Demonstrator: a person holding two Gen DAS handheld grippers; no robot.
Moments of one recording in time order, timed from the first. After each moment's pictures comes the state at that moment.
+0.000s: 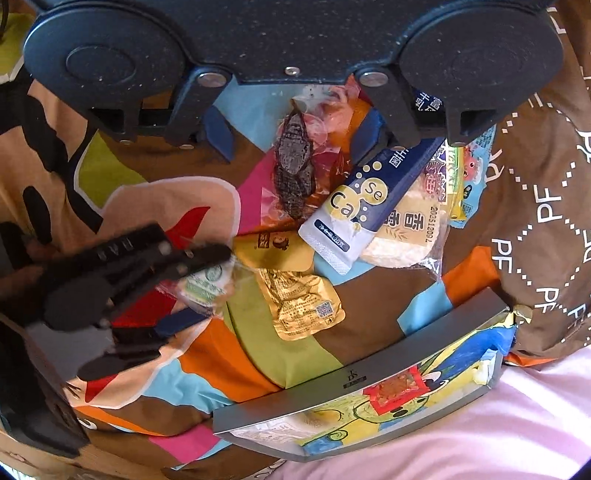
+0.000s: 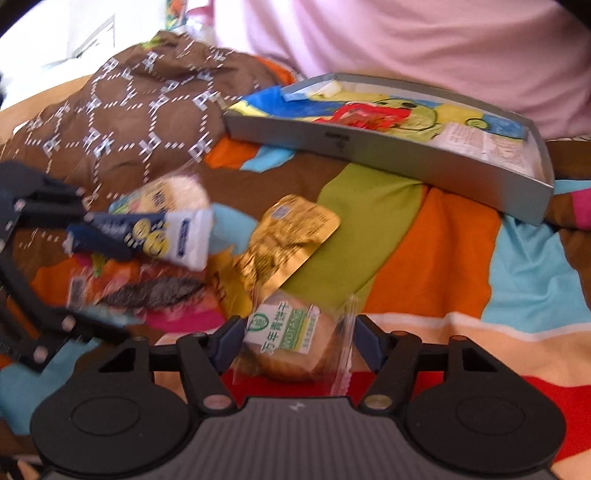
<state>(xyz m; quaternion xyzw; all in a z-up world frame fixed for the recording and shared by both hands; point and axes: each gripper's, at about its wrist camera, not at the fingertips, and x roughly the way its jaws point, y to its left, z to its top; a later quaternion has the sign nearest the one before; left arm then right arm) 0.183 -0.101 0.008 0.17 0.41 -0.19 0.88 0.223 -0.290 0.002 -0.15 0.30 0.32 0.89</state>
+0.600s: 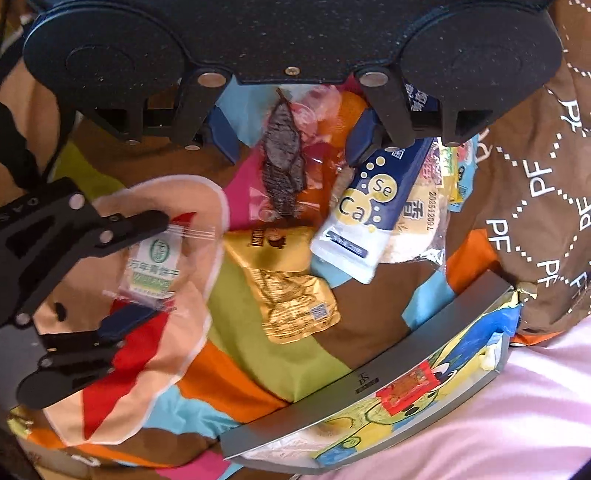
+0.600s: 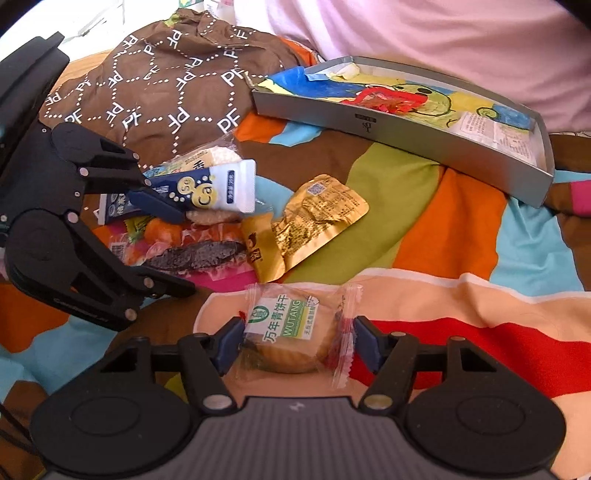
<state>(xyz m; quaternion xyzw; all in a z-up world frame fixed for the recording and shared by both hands) 0.193 -0.116 -0.001 0.24 0.41 -0.17 0.86 0.192 -0.286 0.008 -0.17 0.33 0.31 0.87</state>
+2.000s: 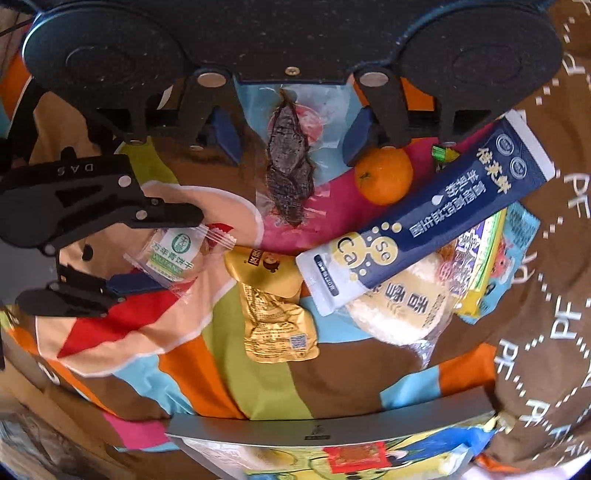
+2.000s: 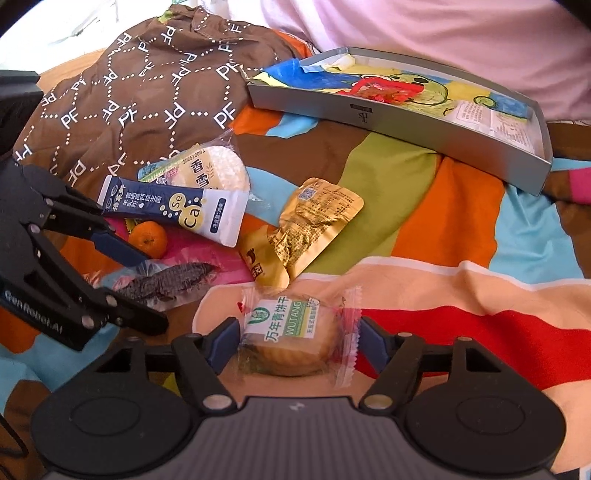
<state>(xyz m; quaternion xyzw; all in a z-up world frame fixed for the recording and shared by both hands) 0.181 -0.087 -0.006 0.03 0.48 -0.18 0.86 0.191 -0.286 0.009 -0.16 0.35 0.30 0.87</state>
